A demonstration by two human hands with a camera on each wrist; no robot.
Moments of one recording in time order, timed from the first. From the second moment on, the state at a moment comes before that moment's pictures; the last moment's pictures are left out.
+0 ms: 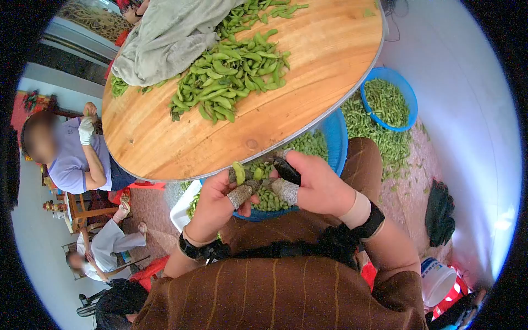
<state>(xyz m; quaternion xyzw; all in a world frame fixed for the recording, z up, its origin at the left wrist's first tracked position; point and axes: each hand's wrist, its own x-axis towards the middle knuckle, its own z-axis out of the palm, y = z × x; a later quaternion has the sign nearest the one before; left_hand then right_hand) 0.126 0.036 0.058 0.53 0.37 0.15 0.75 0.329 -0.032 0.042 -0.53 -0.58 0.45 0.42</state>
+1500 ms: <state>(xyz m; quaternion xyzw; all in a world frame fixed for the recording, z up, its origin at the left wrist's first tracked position) 0.128 0.036 0.035 0.94 0.25 0.22 0.09 0.319 -0.030 0.054 -0.48 -0.32 0.73 0.36</state>
